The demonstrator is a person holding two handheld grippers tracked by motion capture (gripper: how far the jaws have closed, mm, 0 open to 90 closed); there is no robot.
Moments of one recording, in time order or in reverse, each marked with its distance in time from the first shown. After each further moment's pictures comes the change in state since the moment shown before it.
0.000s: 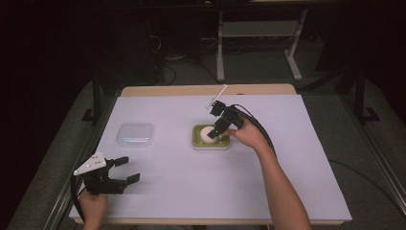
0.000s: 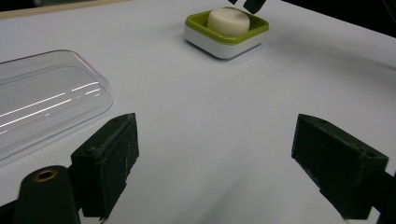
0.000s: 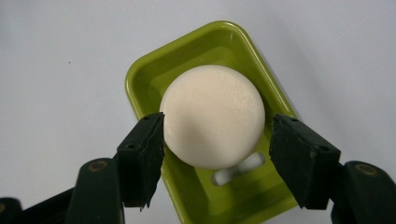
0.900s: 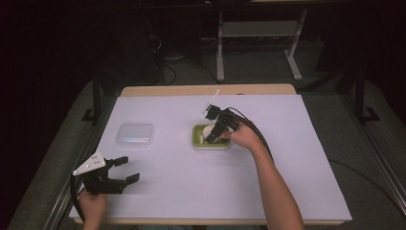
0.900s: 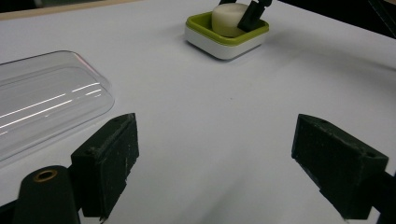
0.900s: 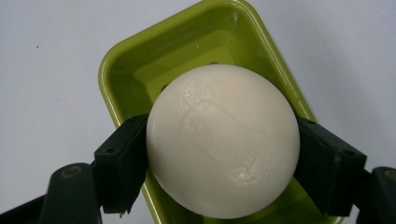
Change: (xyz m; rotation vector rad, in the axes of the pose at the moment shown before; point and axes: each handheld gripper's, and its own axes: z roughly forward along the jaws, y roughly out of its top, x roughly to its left) left arm 0.000 0.000 -0.001 -0.003 0.000 -0.003; right arm -0.002 0.005 0.028 0.085 0.001 -0.006
